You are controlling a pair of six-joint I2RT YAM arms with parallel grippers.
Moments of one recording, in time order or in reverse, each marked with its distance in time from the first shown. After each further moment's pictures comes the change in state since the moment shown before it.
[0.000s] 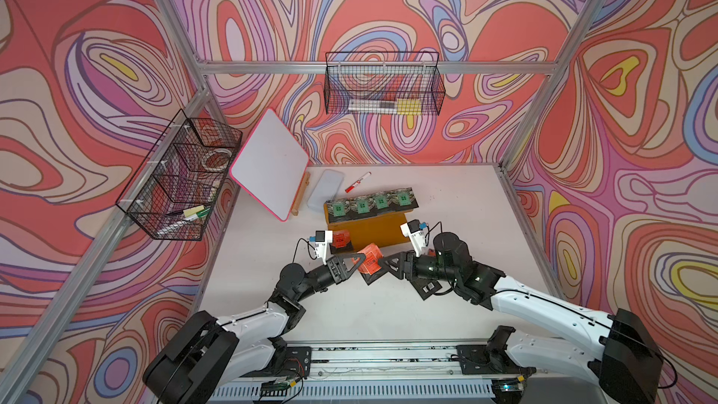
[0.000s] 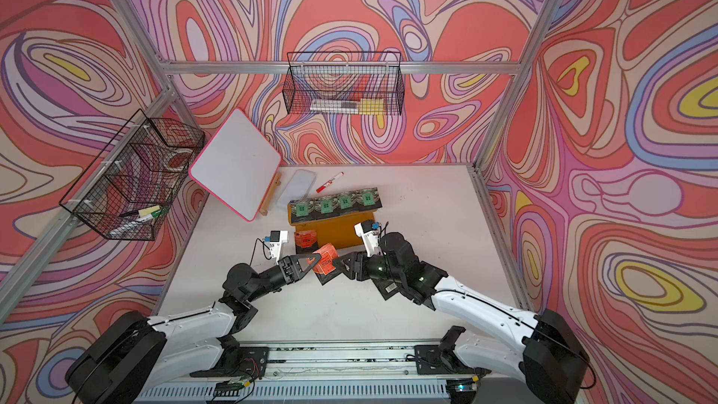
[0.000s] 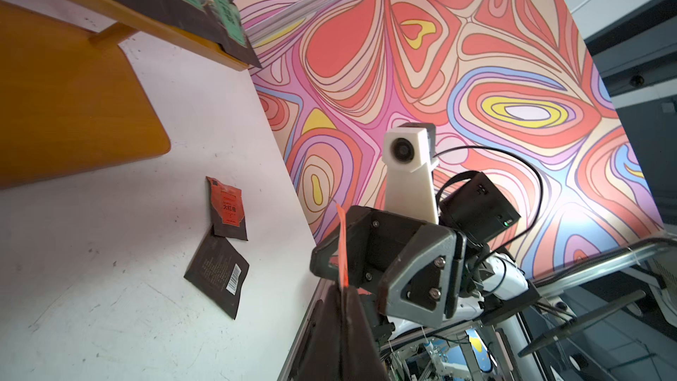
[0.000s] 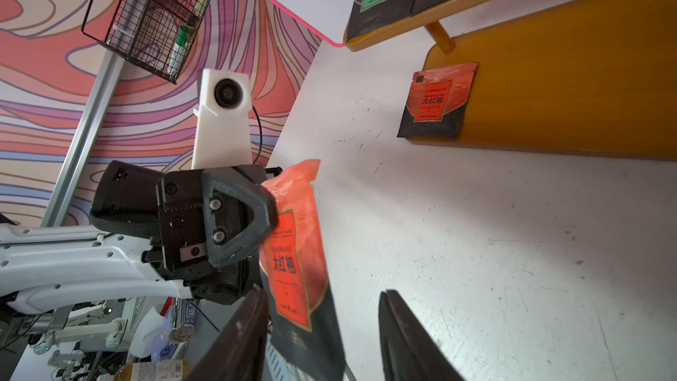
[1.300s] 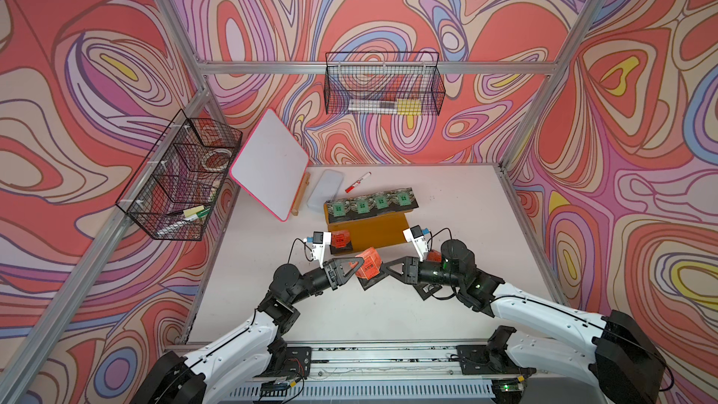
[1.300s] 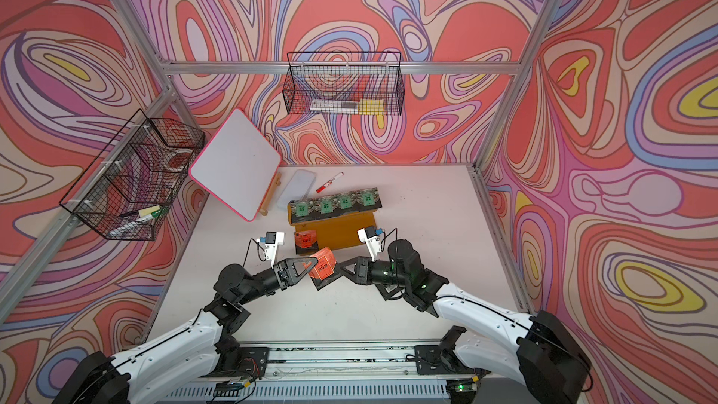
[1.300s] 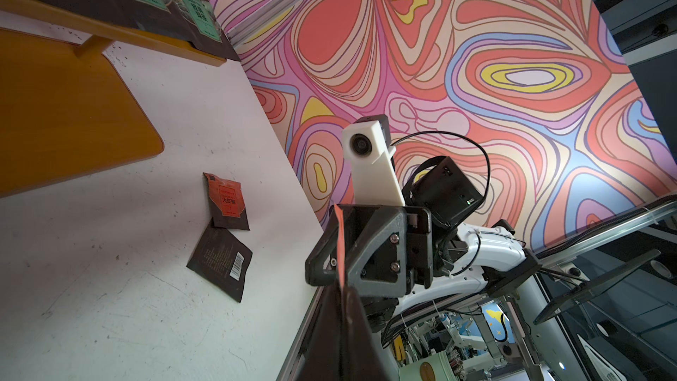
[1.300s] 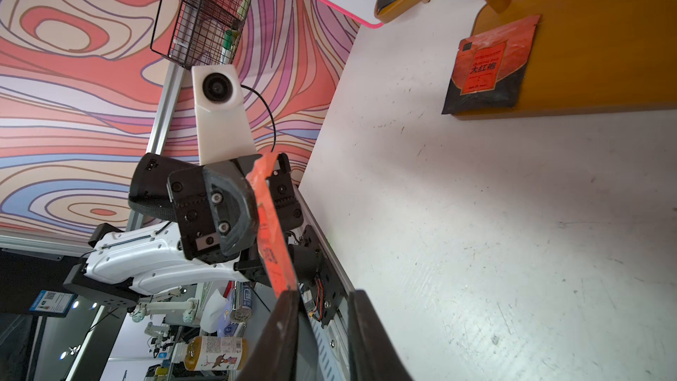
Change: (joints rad) left arm 0.000 -0.246 0.025 -0.309 0.019 0.101; right arm -0.026 -0.015 -0.142 0.259 -0.133 0.180
